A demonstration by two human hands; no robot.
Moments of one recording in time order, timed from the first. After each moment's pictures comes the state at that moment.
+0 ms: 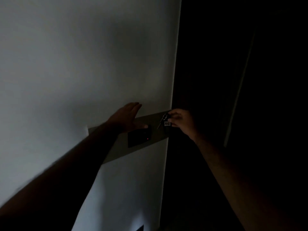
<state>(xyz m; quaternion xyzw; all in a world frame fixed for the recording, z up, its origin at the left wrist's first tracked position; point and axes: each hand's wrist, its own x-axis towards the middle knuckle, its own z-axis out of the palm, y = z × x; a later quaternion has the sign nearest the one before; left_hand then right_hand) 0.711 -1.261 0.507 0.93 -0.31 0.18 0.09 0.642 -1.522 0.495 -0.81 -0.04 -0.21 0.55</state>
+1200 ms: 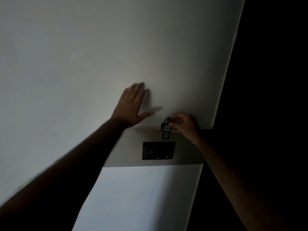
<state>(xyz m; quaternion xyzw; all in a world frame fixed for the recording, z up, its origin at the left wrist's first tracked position) 0.767 -1.274 0.520 0.89 -0.10 0.44 -0.04 0.849 -1.522 0.479 -0.74 -0.29 -0.03 0.61</state>
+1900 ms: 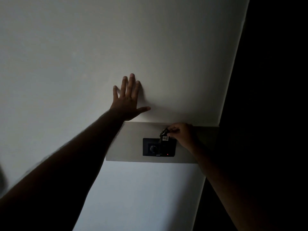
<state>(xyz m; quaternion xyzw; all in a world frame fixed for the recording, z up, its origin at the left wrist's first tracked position) 0.784 -1.278 0.518 0.93 0.07 0.36 -0.10 0.877 -1.527 0.422 -0.81 -0.34 -0.11 0.46</state>
